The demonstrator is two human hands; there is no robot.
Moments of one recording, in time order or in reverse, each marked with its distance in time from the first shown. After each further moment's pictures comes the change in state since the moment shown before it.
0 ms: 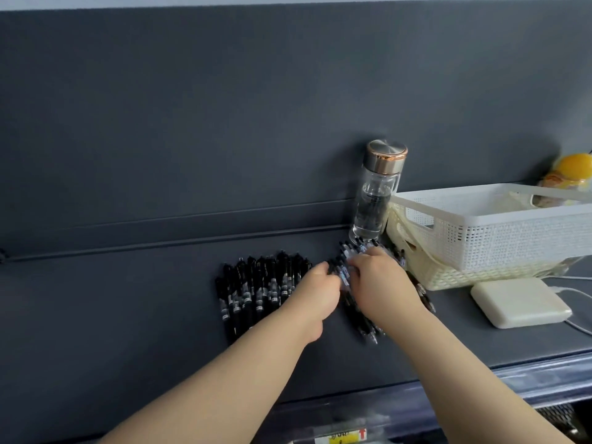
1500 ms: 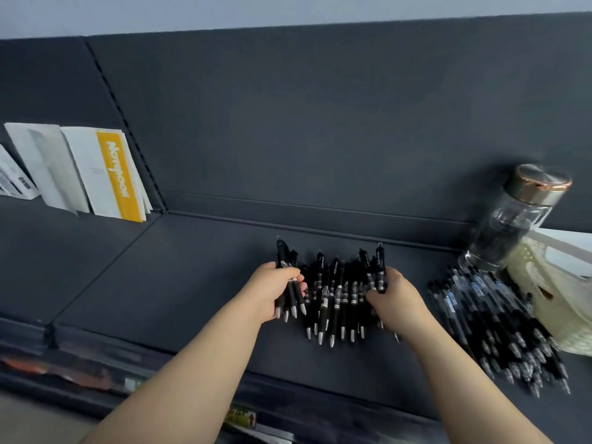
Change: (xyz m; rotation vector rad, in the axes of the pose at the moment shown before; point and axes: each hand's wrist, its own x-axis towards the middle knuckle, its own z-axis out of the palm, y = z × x) left_hand -0.039 -0.040 -0.189 -0.346 0.474 -0.098; right_hand 0.014 -0.094 0.054 0.545 -0.360 0.145
